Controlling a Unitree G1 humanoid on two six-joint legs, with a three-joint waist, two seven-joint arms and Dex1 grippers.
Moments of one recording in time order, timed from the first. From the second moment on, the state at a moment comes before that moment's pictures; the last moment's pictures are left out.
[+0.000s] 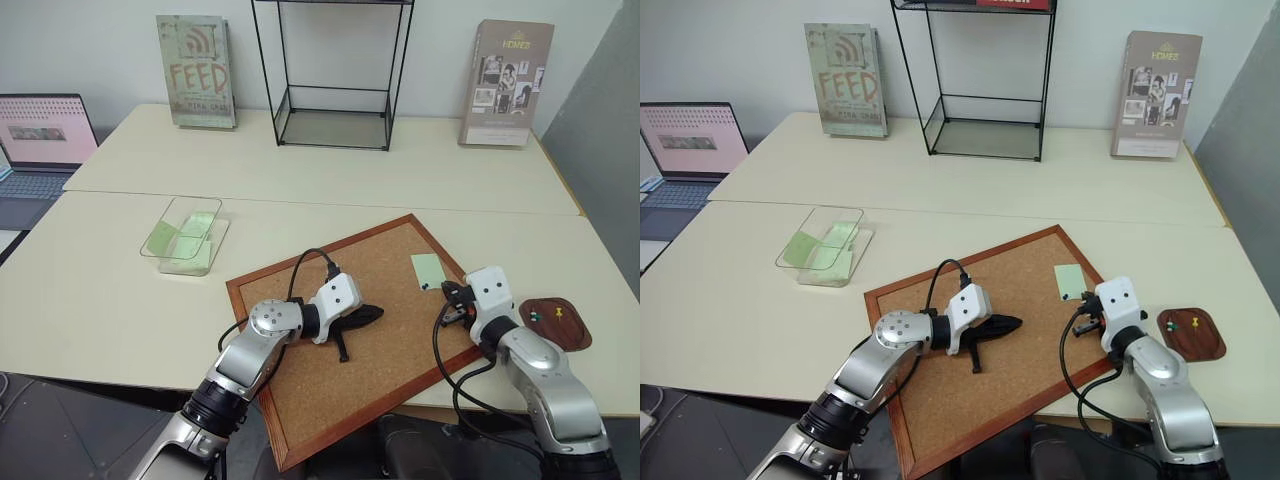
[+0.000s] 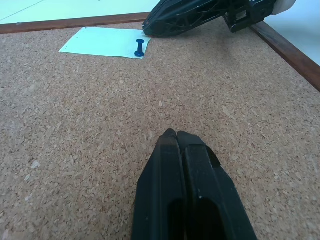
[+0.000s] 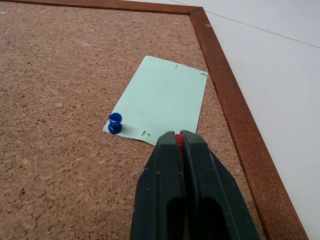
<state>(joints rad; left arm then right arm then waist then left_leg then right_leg) -0.35 0.33 -0.38 0.01 -0.10 0.25 -0.88 0.02 -0.37 -0.02 -0.39 0.11 0.54 0.33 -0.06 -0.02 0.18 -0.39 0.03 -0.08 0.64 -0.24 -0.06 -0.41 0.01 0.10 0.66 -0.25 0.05</state>
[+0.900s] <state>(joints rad) -0.35 0.33 -0.39 0.02 -0.10 0.25 -0.89 0.29 -0.47 -0.27 -0.64 0.11 0.56 0.32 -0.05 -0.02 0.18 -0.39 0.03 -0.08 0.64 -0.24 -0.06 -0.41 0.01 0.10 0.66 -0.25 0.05</state>
